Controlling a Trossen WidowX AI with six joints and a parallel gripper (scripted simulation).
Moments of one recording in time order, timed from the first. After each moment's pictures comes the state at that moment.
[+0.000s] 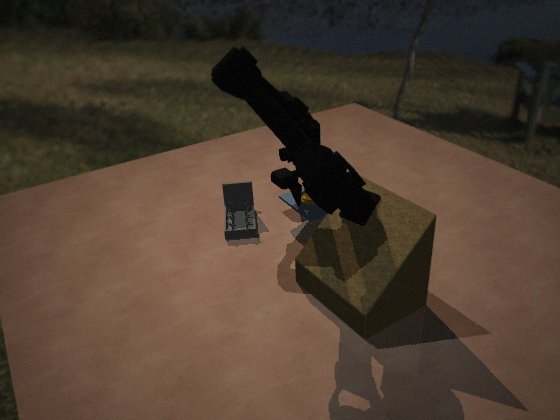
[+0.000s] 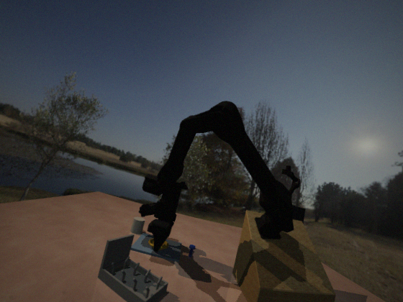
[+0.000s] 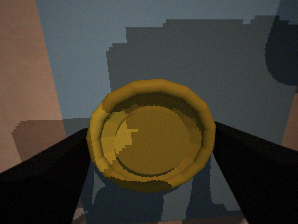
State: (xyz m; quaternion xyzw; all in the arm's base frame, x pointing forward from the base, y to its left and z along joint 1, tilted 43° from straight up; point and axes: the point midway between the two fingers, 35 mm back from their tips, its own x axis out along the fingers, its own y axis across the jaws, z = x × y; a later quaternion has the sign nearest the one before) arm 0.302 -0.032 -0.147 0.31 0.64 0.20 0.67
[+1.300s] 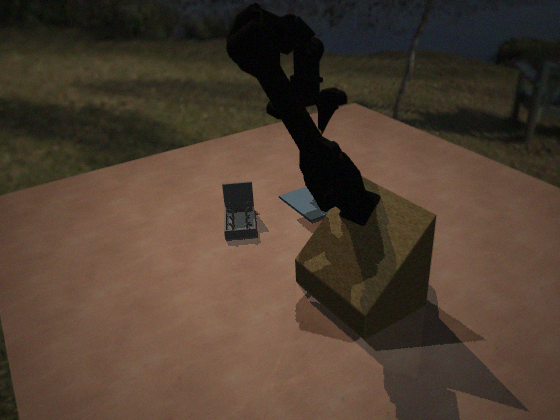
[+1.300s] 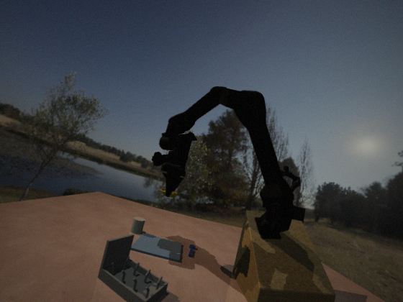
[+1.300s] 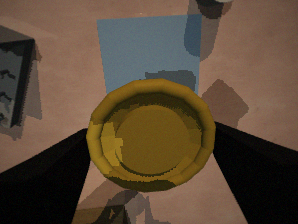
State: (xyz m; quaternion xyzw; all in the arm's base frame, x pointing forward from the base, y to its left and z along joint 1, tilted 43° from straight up) arm 0.293 -0.150 -0.026 0.31 0.64 0.19 0.67
